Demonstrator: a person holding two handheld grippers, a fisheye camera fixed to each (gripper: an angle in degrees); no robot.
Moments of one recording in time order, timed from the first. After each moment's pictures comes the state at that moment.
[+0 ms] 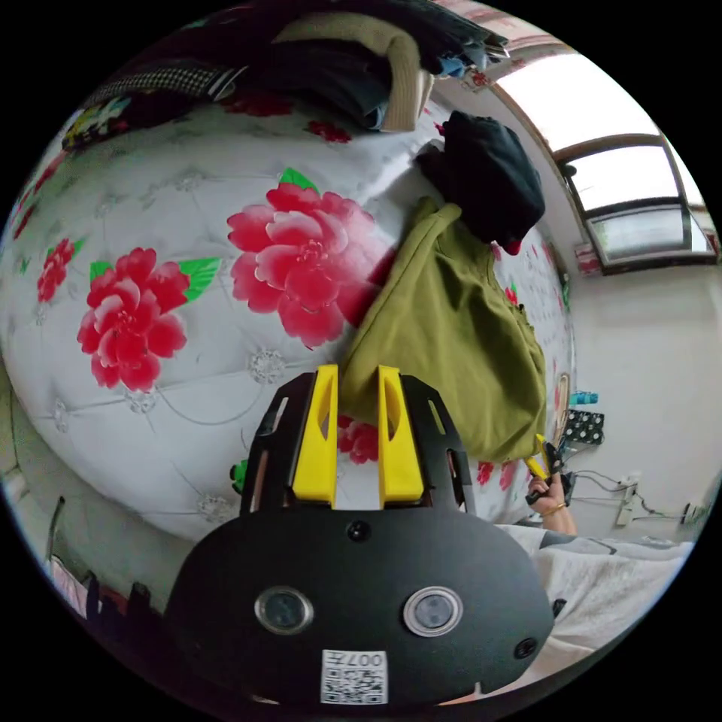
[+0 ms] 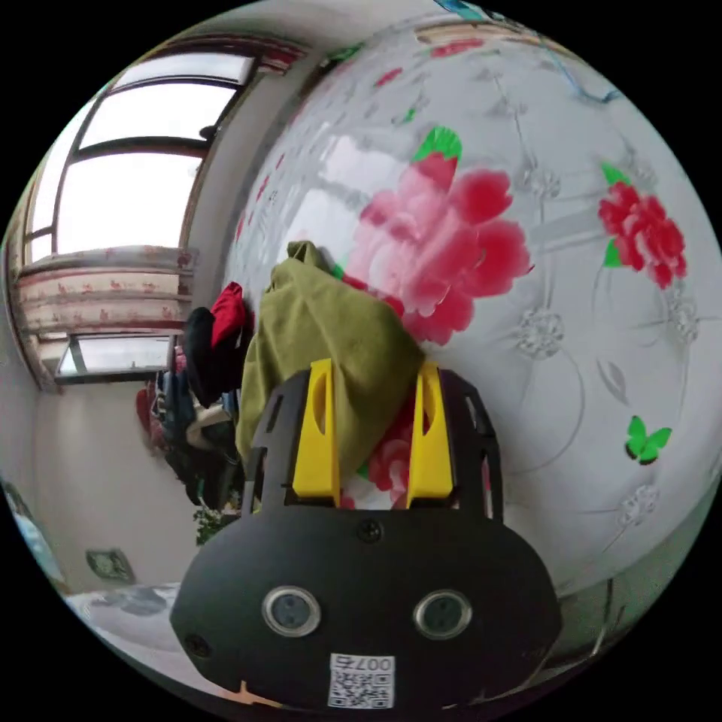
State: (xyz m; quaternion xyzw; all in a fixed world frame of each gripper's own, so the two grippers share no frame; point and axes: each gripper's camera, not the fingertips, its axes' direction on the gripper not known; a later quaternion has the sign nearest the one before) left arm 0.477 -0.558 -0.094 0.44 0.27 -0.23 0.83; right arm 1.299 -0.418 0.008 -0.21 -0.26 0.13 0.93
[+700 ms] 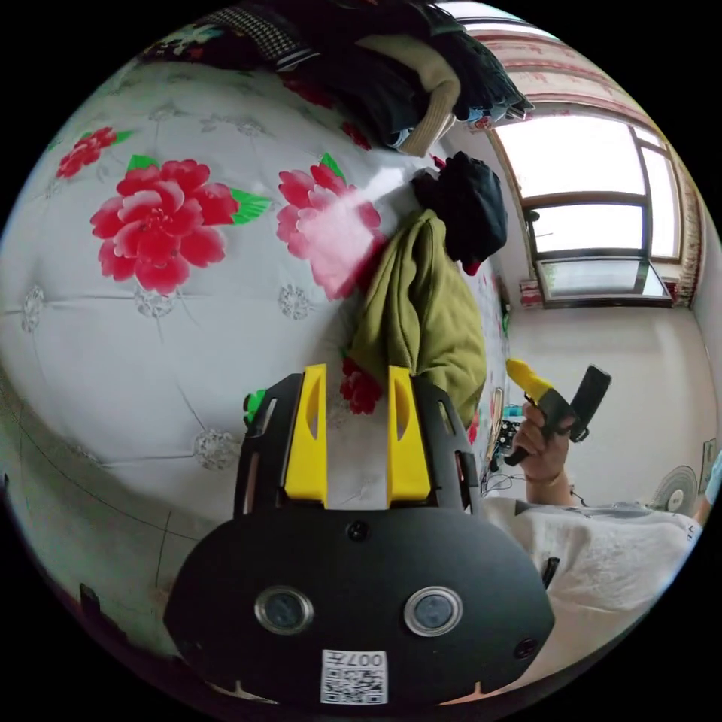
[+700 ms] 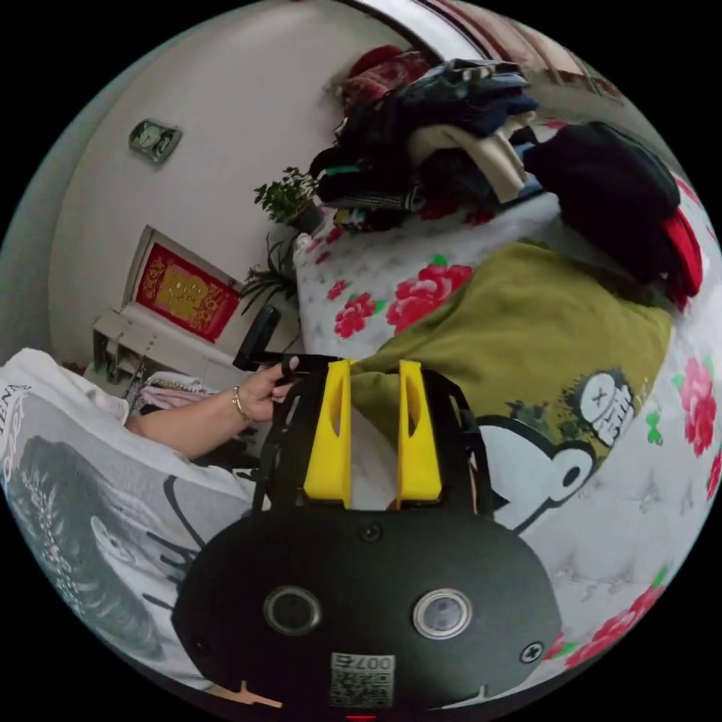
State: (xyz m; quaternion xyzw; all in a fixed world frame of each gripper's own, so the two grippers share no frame) left arm 0.448 -0.512 -0.012 0.47 0.39 -0.19 0.76; right arm 0.879 -0.207 -0.031 -0.33 -0.43 -0.52 0.66
